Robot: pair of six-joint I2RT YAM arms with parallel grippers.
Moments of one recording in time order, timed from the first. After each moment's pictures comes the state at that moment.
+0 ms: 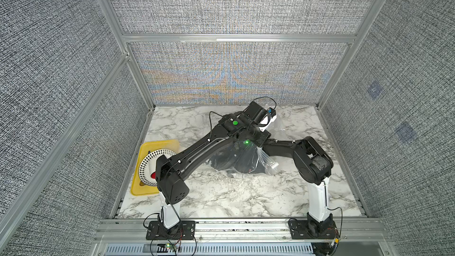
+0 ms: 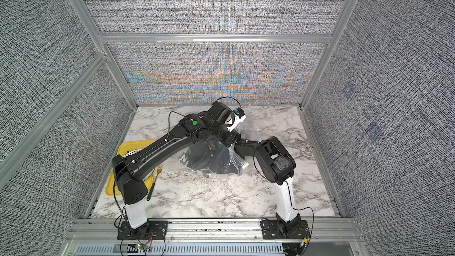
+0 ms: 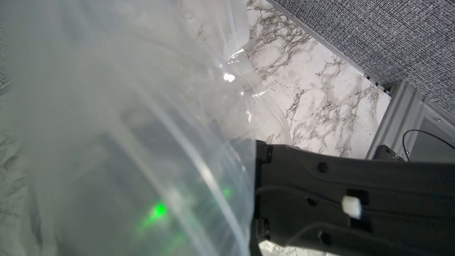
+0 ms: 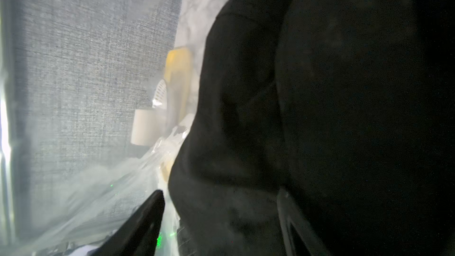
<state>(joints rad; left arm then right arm) -0.93 1.88 1.97 -0.92 0.13 -0.08 0.57 2.10 1.23 0.29 -0.68 0.78</state>
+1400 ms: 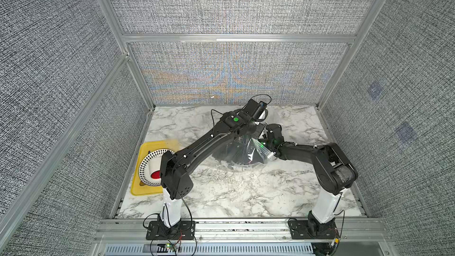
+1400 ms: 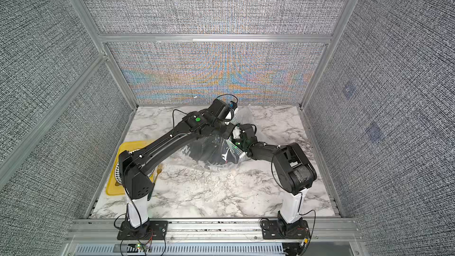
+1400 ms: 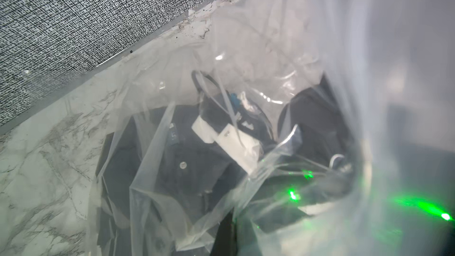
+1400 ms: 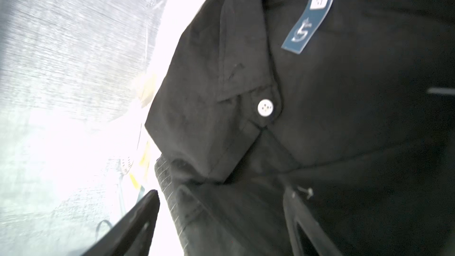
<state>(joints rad) -0.88 1.94 1.99 -0.88 -0.10 -0.14 0.43 1.82 0.93 0.31 -0.59 0.66</state>
